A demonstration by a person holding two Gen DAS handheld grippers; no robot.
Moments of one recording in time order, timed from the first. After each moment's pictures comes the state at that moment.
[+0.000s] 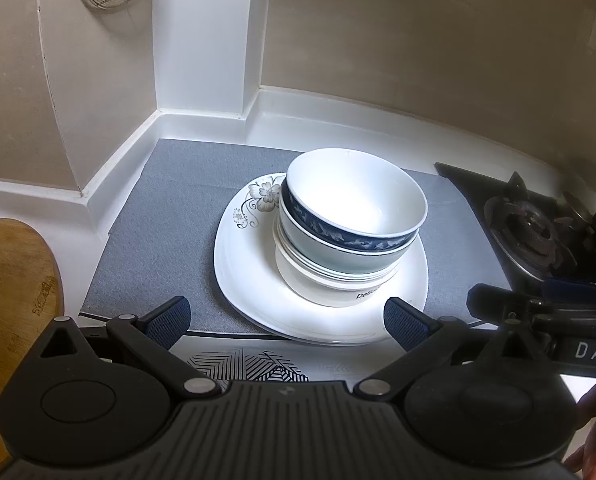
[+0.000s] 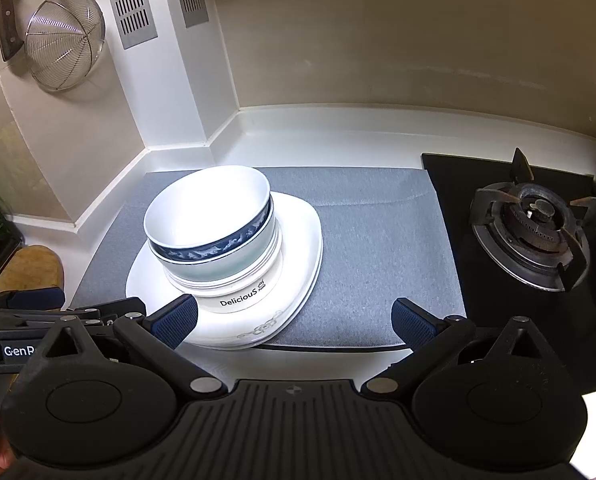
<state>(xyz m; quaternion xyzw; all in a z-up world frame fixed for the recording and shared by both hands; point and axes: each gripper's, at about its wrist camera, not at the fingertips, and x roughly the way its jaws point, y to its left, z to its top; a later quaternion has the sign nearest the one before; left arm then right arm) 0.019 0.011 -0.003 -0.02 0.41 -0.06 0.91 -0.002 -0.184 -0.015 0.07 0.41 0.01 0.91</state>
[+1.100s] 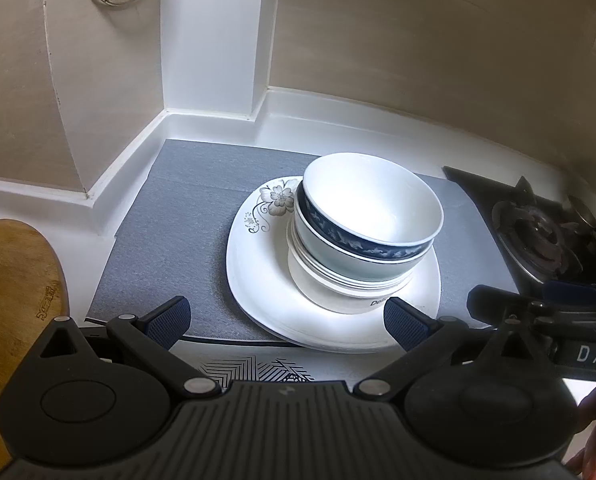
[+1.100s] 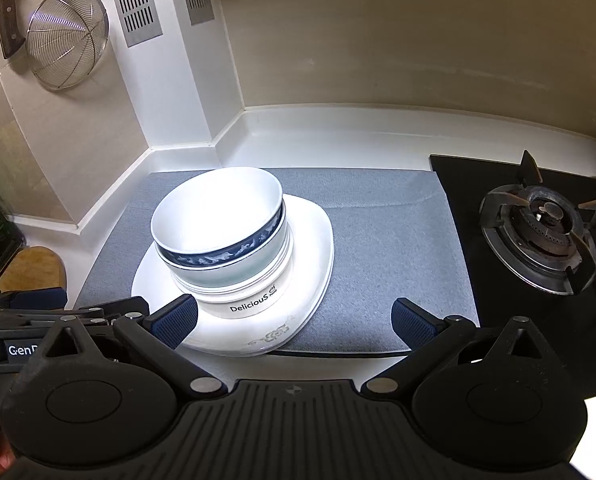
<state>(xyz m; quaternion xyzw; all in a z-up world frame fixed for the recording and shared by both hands) 0.028 0.026 -0.005 -0.03 0.41 -0.06 0.91 0.004 -0.176 -0.017 0.07 0.41 0.02 0.91</state>
